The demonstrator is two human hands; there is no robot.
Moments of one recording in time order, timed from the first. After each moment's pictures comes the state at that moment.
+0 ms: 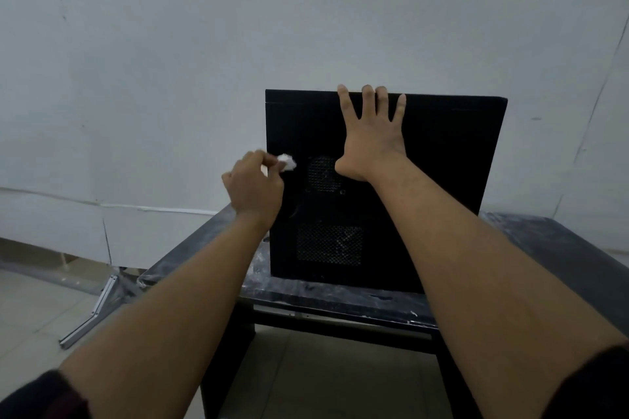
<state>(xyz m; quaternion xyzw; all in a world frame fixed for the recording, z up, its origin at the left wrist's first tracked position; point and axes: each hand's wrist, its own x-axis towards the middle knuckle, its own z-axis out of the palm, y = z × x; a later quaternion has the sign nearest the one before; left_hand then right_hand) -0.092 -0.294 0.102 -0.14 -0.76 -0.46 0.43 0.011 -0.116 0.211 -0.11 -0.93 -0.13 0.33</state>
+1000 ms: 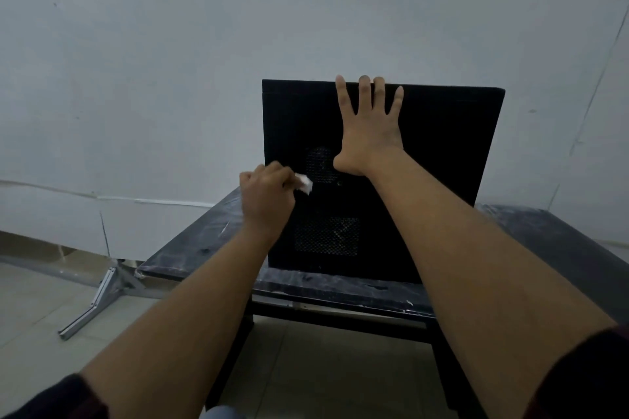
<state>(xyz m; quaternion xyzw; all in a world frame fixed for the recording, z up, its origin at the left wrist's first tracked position) -0.089 -0.285 0.066 -0.25 -0.78 -0.32 0.47 0.012 -0.116 0.205 -0.11 -0.93 -0.16 0.32</state>
